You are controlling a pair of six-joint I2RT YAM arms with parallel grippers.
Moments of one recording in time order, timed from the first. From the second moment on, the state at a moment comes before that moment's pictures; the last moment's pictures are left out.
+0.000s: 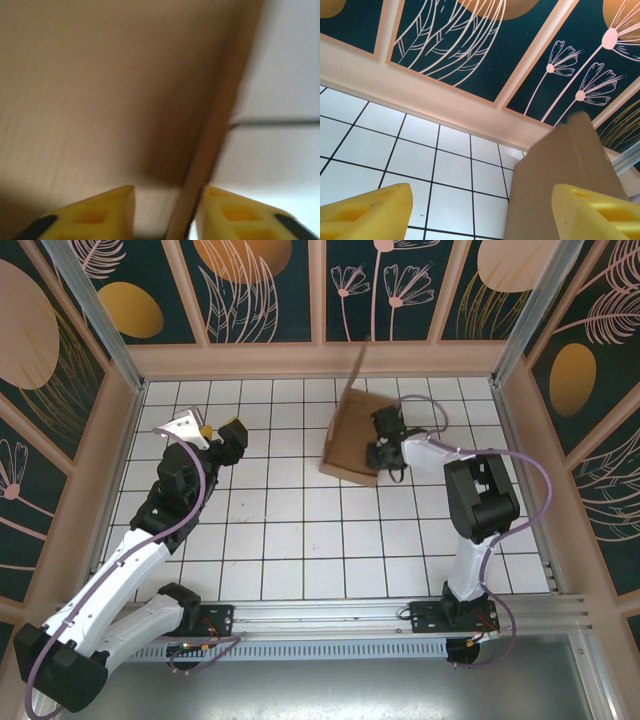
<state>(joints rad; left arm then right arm) -0.47 0.90 0.78 -0.02 -0.29 -0.56 0.45 1.86 1.18 -0.42 -0.01 0.38</state>
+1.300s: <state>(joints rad) -0.48 0.95 0.78 -0.03 -0.29 -0.57 0.45 2.12 1.51 -0.39 0.31 -0.03</state>
